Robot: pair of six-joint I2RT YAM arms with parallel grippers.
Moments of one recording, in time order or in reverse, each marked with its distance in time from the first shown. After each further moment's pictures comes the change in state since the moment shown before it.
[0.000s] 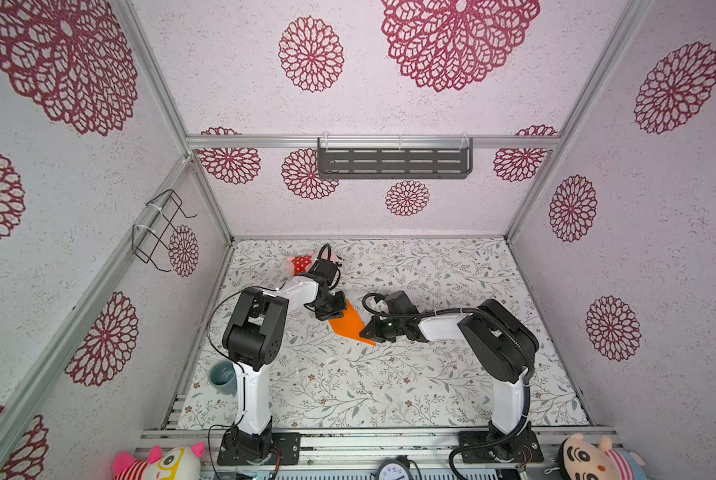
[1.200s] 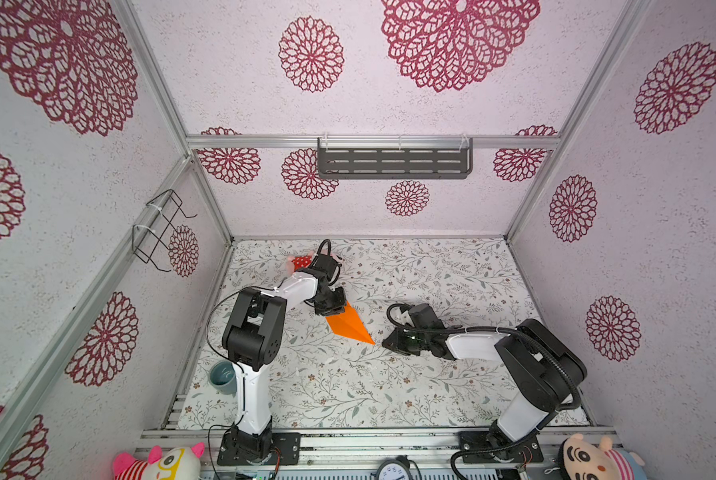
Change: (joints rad) left arm -0.001 -0.051 0.042 -0.035 0.025 -0.009; right arm -0.040 -0.302 -0.288 -0.025 0.128 -0.007
